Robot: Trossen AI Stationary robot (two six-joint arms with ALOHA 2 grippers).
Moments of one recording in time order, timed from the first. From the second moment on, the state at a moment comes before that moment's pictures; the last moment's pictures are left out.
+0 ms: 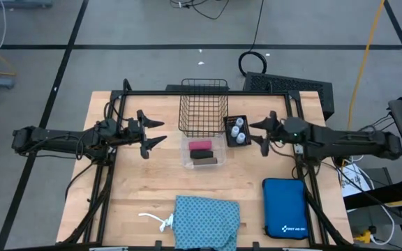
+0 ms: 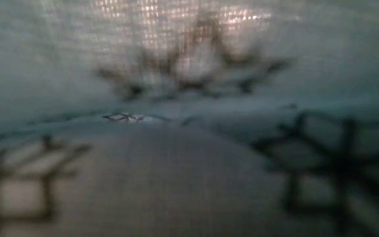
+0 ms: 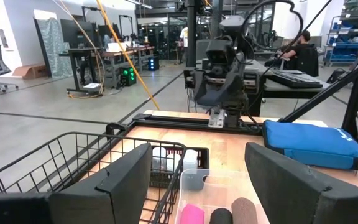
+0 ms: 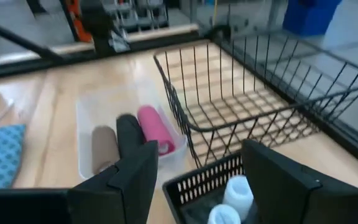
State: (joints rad) left arm 0.07 0.67 0.34 0.36 -0.11 0.02; right arm -0.15 0.66 0.44 -0.10 0.13 0.12
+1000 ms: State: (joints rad) left arm 0.07 0.67 0.34 0.36 -0.11 -0.05; right arm -0.15 0.11 0.12 -0.03 0.12 0.14
